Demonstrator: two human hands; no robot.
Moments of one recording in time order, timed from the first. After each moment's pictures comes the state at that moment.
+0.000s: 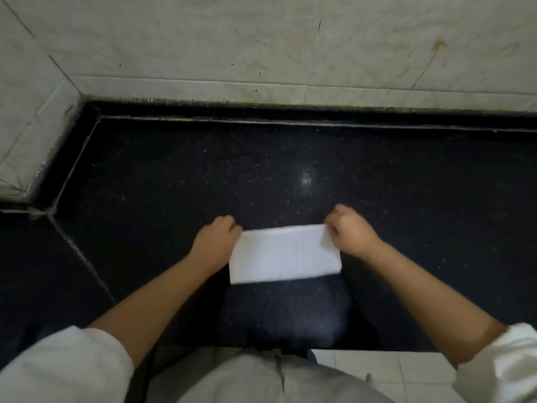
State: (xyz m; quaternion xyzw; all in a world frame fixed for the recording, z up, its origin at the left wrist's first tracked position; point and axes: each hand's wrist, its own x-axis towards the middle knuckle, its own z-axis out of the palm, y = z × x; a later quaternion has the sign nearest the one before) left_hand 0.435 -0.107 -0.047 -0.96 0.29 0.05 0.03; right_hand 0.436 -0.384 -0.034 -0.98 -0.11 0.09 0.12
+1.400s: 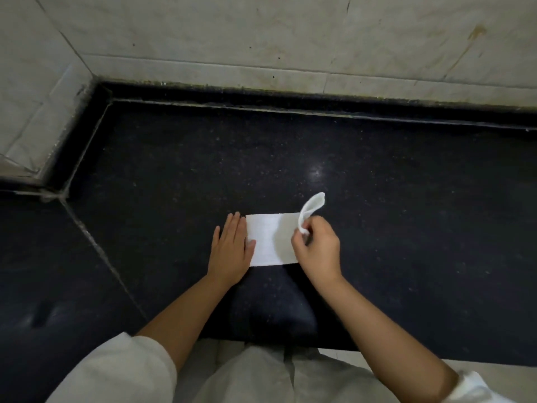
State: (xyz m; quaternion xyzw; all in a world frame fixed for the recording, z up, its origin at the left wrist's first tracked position) left_hand 0.401 -0.124 -0.086 -0.98 0.04 0.17 -0.12; right_hand 0.389 -0.285 -0.035 -0.89 0.09 -0.06 0.43
